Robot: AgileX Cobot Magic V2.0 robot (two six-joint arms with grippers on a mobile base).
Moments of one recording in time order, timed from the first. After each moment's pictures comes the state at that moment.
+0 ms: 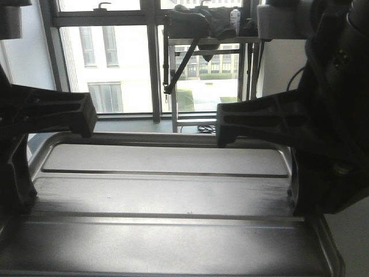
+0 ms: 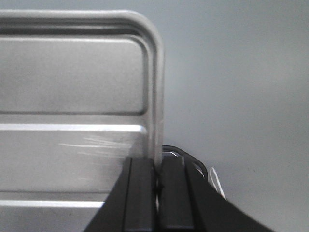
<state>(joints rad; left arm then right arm) -1.00 1.28 -0.80 0.31 0.87 -1.12 0.97 1.33 -0.81 -0.39 0.84 1.25</state>
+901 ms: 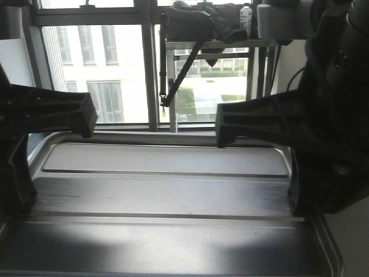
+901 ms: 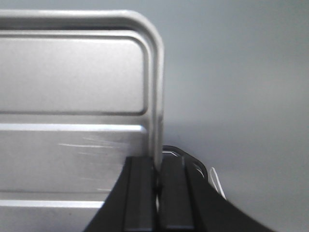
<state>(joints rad) -1.00 1.28 -0.80 0.31 0.87 -1.12 0.97 1.33 -0.81 -0.39 0.84 1.25</state>
